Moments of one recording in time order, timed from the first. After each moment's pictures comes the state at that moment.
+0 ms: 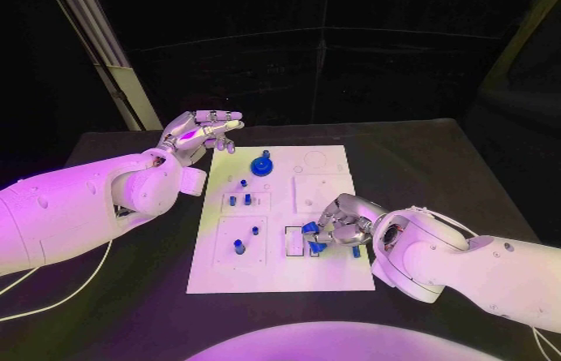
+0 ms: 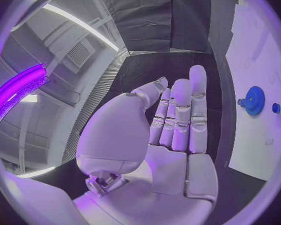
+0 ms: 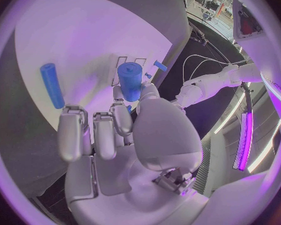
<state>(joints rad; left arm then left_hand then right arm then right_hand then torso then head) 1.24 -0.80 -0.17 1.39 0.12 -0.11 0.48 1.33 -0.09 0.43 -0.09 0.11 0.99 0.19 0.19 0.07 1.00 0.11 0.36 0.07 1.21 0.02 1.05 0.45 0.17 1.20 0.12 0.65 0.68 0.87 -0.95 0.06 1.91 -1.29 -0.38 -0.54 1.30 0.03 -0.18 0.28 0.50 1.00 0.08 0.39 0.20 1.42 0.00 1.24 1.26 1.47 -0.07 1.48 1.31 0.07 1.46 0.04 1.44 1.31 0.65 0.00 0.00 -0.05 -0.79</state>
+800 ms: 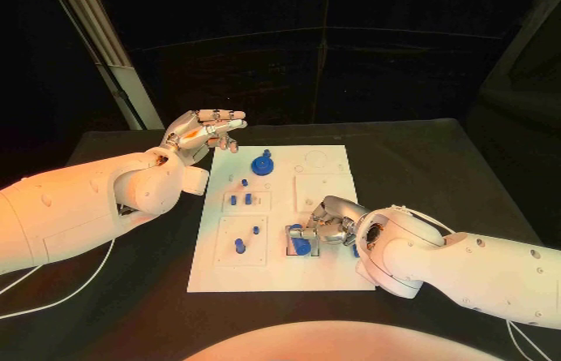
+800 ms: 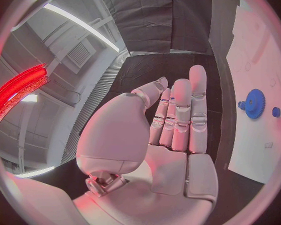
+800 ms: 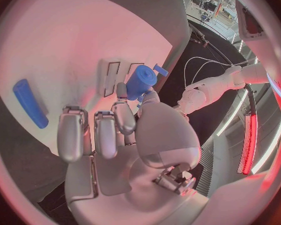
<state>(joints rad) 1.24 -0.79 -0.17 1.39 0.12 -0.11 0.48 1.33 -0.09 0.43 -0.09 0.11 0.99 0.19 0.19 0.07 1.00 0.11 0.36 0.07 1.21 0.02 1.05 0.45 0.17 1.20 0.12 0.65 0.68 0.87 -0.85 0.06 1.85 -1.30 -0.34 -0.59 1.18 0.09 -0.26 0.29 0.28 1.09 0.04 0.38 0.26 1.44 -0.03 1.17 1.22 1.46 -0.09 1.47 1.31 0.07 1.46 0.03 1.44 1.30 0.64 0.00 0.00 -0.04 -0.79</state>
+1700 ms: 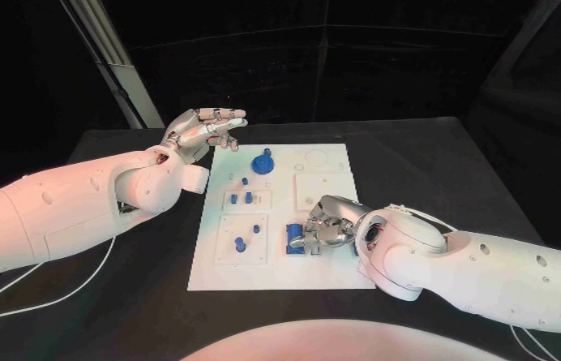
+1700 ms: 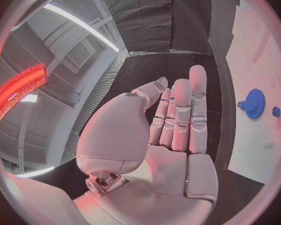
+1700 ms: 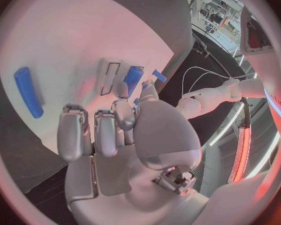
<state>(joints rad) 1.24 -0.79 -0.17 1.39 0.12 -0.11 0.48 1.33 -0.09 0.43 -0.09 0.11 0.99 0.19 0.19 0.07 1.00 0.11 0.36 0.07 1.21 0.02 1.05 0.45 0.17 1.20 0.12 0.64 0.68 0.87 -0.86 0.06 1.88 -1.42 -0.31 -0.60 1.25 0.02 -0.27 0.20 0.15 1.09 0.04 0.37 0.31 1.43 -0.03 1.12 1.21 1.46 -0.09 1.44 1.31 0.07 1.46 0.02 1.43 1.30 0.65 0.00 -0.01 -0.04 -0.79</state>
